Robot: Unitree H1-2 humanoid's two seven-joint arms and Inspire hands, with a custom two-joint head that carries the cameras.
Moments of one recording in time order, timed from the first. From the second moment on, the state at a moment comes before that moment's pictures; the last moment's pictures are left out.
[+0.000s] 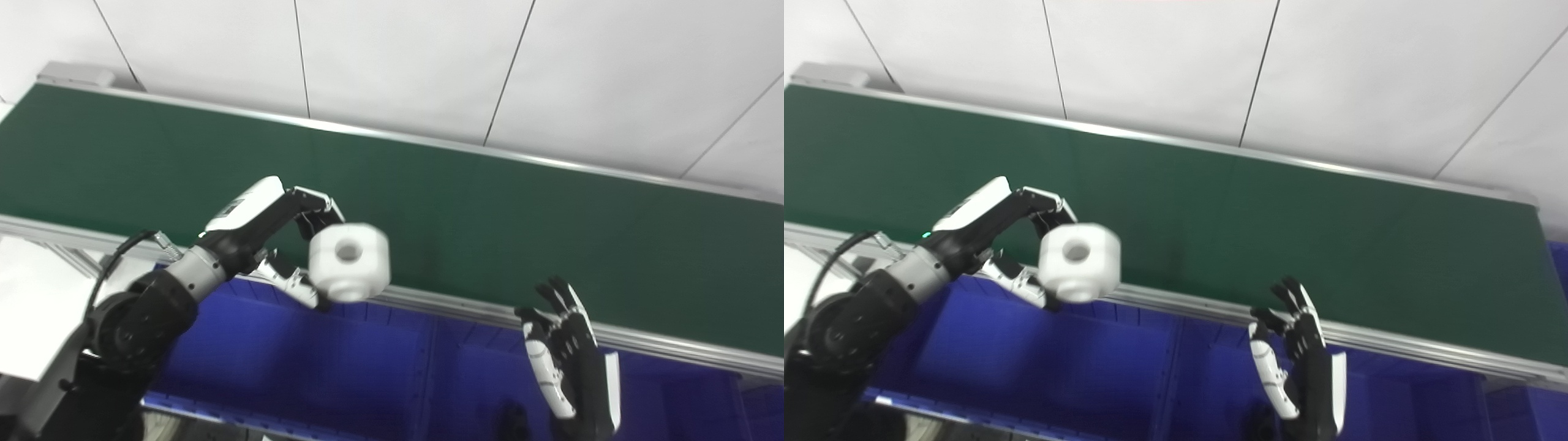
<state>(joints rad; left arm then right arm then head) -0.04 0.53 -0.29 -0.50 0.53 0.12 -0.39 0.49 0.07 0.14 -0.29 -0.15 -0.21 -0.10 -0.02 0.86</state>
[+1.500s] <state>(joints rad) 0.17 0.29 -0.22 -0.68 0.64 0.15 -0.59 0.49 0.08 0.16 -0.33 -0.16 -0.16 -0.09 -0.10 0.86</state>
